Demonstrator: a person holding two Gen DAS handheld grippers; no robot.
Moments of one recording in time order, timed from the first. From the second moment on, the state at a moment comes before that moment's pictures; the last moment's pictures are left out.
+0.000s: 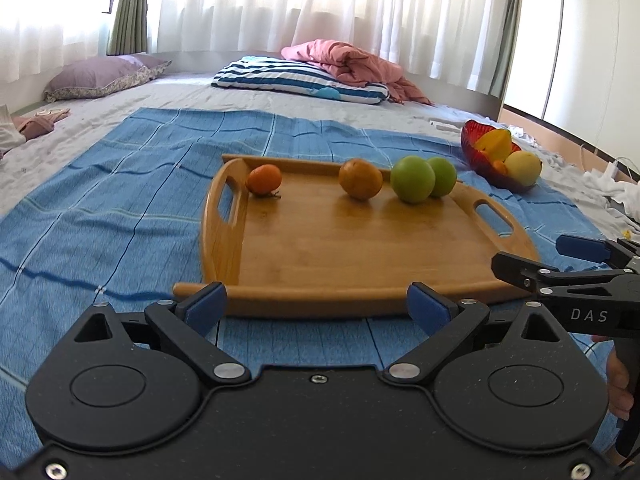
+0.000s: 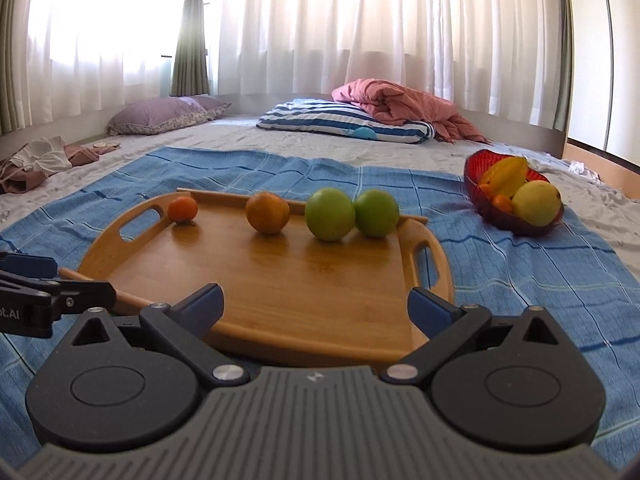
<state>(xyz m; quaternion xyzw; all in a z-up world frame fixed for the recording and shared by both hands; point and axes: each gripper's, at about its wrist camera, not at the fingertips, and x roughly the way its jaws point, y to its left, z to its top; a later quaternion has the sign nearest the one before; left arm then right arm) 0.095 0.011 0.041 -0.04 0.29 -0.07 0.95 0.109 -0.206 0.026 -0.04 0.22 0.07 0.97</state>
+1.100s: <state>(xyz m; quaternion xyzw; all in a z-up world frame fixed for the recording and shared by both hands) 0.039 -0.003 0.018 0.02 0.29 -0.08 0.95 0.042 -0.233 -0.003 -0.01 0.25 0.03 0.97</state>
